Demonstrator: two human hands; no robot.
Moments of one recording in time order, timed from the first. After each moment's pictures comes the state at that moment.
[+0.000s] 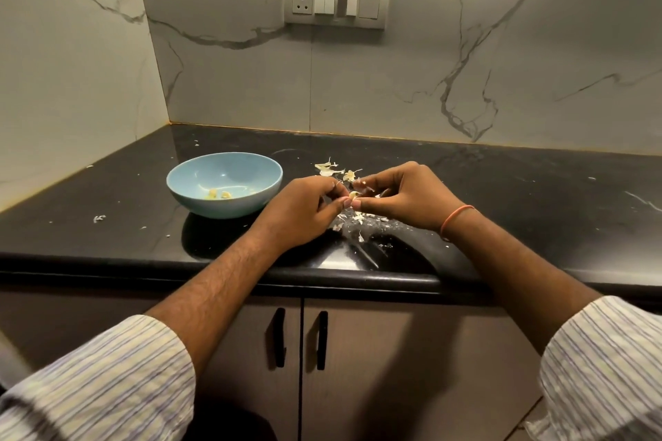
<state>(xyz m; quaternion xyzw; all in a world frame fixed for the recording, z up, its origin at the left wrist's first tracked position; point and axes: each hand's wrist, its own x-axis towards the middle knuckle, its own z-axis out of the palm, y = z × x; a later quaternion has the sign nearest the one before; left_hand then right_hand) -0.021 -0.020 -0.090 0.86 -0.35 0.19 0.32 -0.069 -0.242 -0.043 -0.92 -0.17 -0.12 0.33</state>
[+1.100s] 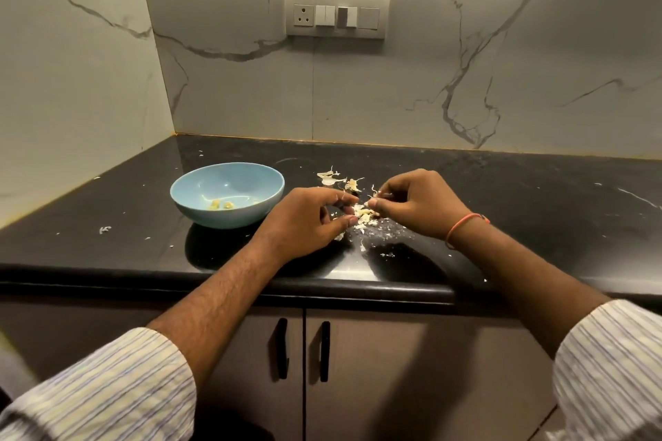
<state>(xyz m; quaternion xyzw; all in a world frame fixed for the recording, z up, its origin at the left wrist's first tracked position) -0.027 -0.020 -0.089 0.84 -0.38 0.21 0.34 -0.059 -0.258 -0.047 -0.93 -0.18 -0.19 0.25</state>
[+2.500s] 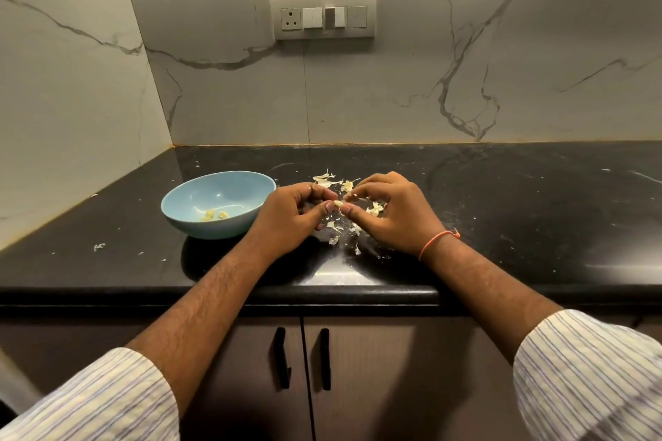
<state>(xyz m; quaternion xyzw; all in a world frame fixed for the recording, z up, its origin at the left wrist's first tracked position) -0.020 -0.015 -0.086 0.83 -0.29 0.16 0.45 -0.038 -0.244 -0.091 -0.87 -0.24 -0.32 0.30</state>
